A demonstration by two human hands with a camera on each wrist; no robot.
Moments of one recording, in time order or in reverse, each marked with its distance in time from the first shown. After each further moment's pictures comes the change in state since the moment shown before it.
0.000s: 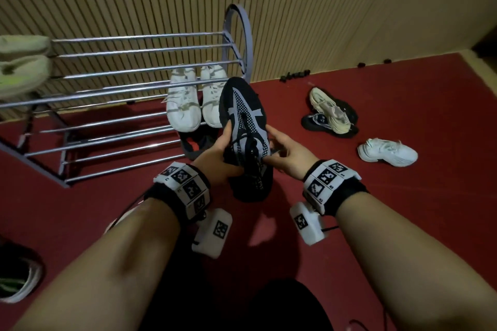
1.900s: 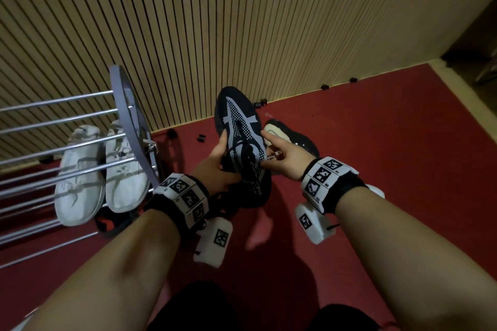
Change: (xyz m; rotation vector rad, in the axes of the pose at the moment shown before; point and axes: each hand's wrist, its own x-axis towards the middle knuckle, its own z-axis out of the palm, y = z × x) left_hand 0.252 0.114 0.094 0.010 -0.024 0.025; right_hand 0.124 0.059 -0.254 -0.160 0.044 0.050
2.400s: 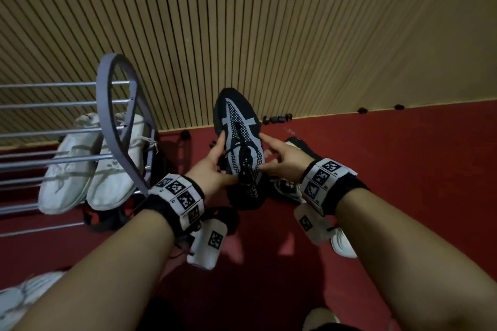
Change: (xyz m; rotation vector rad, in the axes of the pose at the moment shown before) left_hand 0.064 -0.026 0.022 -0.105 0.257 -0.108; right_hand 0.101 0.045 -0.023 -0.032 -0.279 -0.137
